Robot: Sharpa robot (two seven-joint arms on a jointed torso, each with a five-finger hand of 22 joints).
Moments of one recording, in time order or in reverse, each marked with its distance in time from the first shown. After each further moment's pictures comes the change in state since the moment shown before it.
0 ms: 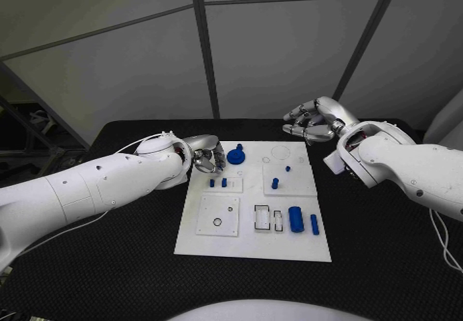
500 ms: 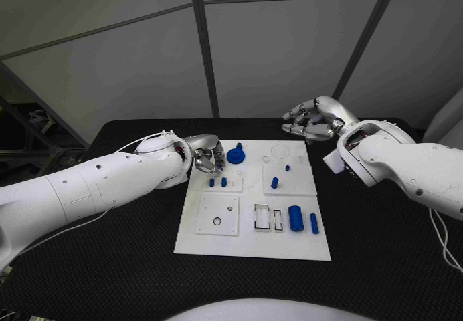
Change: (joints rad) left arm 0.002 0.003 -0.003 0.000 0.001 0.006 -0.001; left_hand 0.000 0.000 0.000 0.000 -0.001 0.000 0.000 0.000 -0.001 0.000 0.000 0.000 0.001 0.000 0.000 0.000 0.003 0.002 0.000 0.000 0.000 0.000; right arm 0.000 0.000 0.000 0.001 0.000 0.000 0.000; right_hand 0.000 0.000 0.000 0.000 0.000 0.000 0.000 0.000 0.000 0.000 0.000 0.000 0.000 0.000 0.000 0.000 0.000 0.000 0.000 0.000 0.000 0.000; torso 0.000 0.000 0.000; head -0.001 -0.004
